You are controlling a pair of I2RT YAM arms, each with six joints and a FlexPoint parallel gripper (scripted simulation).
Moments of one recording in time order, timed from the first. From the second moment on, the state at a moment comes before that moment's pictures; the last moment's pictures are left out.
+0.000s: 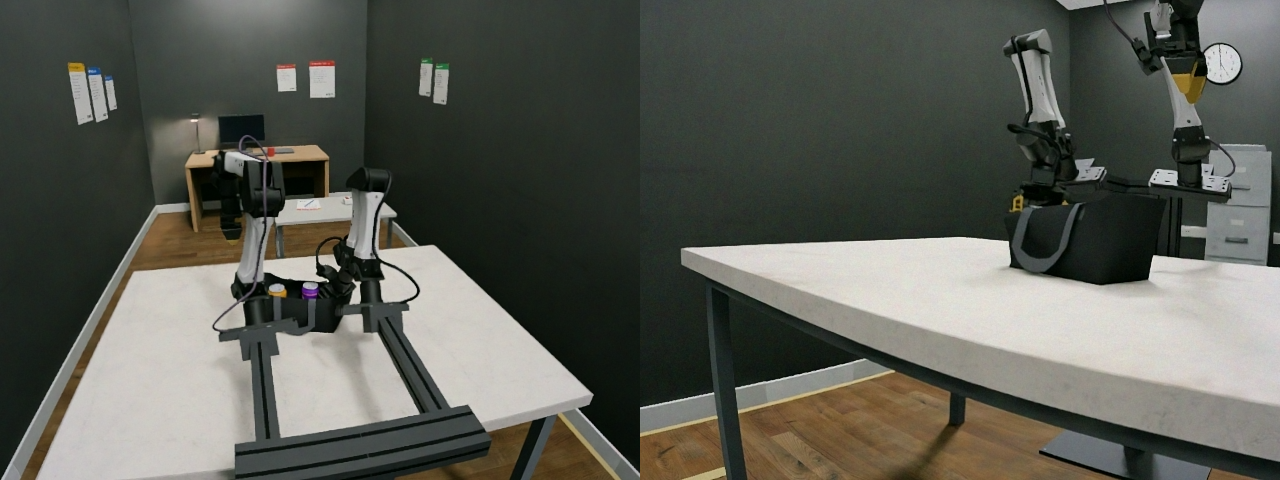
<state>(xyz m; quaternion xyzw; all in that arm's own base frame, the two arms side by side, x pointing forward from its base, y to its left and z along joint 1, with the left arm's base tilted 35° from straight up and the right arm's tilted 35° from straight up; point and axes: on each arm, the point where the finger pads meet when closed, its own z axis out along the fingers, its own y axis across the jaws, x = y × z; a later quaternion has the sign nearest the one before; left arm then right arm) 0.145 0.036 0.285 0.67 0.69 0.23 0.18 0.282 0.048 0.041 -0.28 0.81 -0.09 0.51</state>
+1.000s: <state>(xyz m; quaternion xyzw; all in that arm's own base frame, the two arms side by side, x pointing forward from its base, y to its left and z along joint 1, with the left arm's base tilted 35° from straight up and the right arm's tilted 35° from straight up) 0.145 0.036 0.285 0.67 0.69 0.23 0.18 0.240 0.061 0.111 -0.28 0.80 -0.08 0.52</state>
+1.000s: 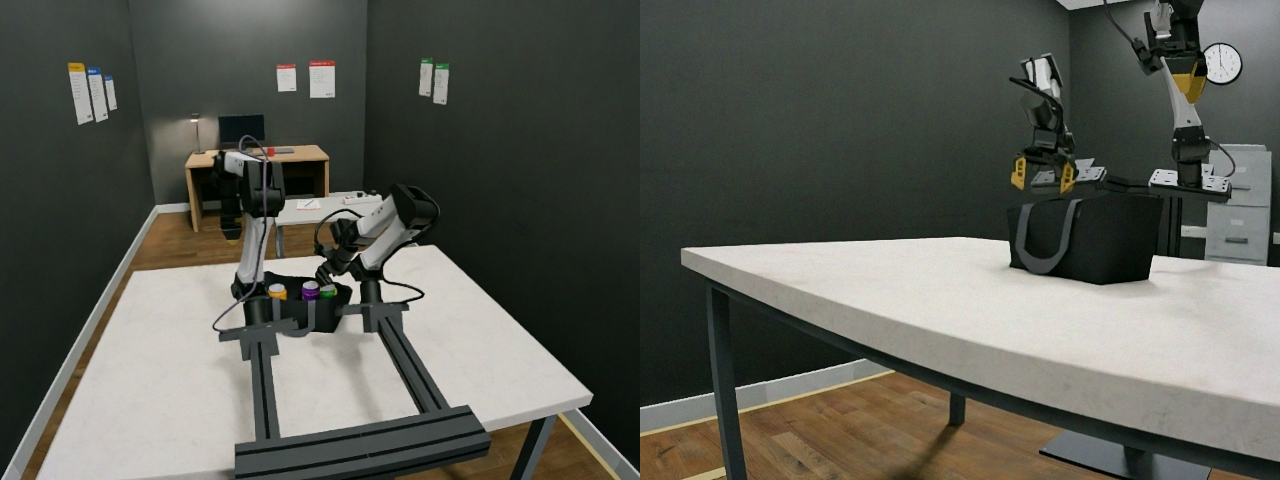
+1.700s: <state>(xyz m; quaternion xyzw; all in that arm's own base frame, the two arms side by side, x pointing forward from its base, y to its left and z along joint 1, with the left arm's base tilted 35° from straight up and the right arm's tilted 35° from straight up) 0.145 0.036 0.285 0.67 0.69 0.23 0.18 0.204 0.070 0.150 -0.29 0.81 -0.08 0.51</state>
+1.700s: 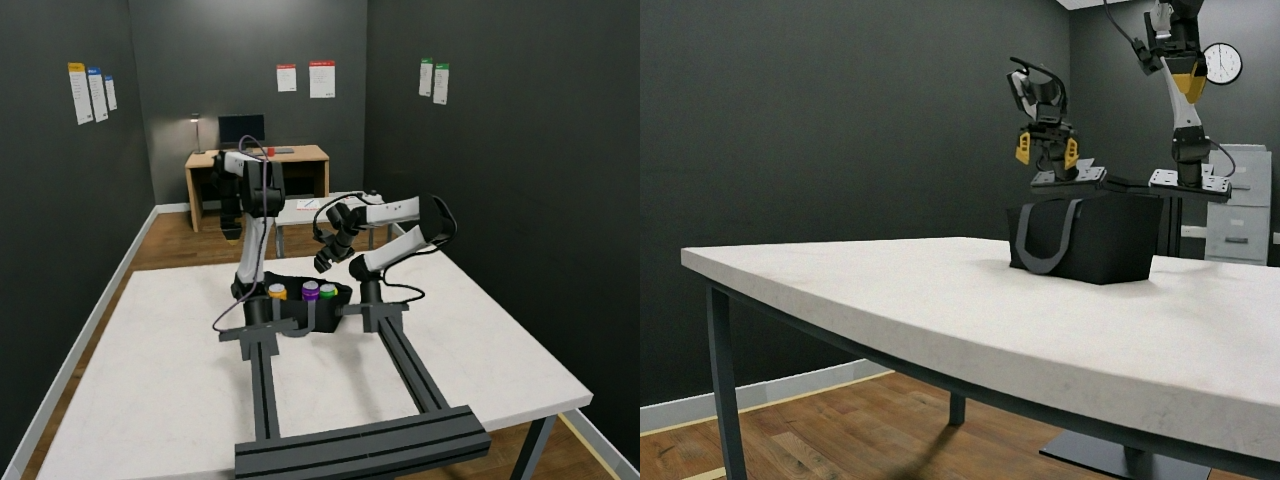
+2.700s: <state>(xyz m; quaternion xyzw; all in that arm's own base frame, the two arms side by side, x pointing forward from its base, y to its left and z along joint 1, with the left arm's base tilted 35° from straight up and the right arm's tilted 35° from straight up) 0.200 0.054 0.301 0.54 0.75 0.26 0.27 0.221 0.067 0.209 -0.22 0.80 -0.06 0.55</state>
